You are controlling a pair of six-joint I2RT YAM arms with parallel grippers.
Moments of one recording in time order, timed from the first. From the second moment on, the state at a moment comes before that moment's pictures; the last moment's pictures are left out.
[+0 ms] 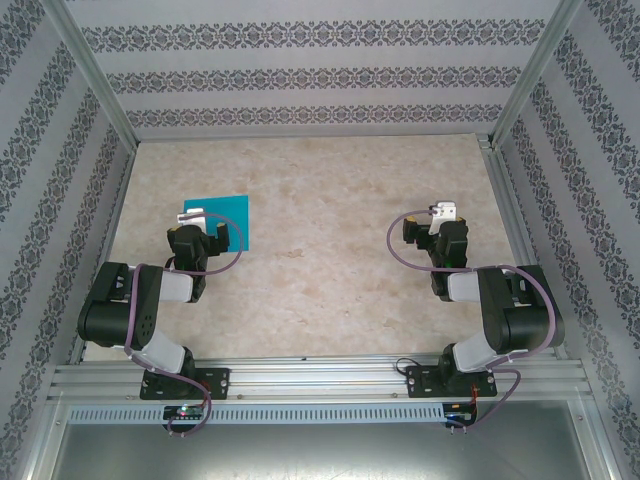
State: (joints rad) left arm -0.03 1.57 0.39 0.75 -0.23 -0.05; right arm 0.03 1.52 0.37 0.80 0.06 0.02
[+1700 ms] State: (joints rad) left arm -0.11 1.88 1.24 -0.39 0.17 -0.60; right arm 0.23 1.18 0.74 -0.16 -0.35 0.68
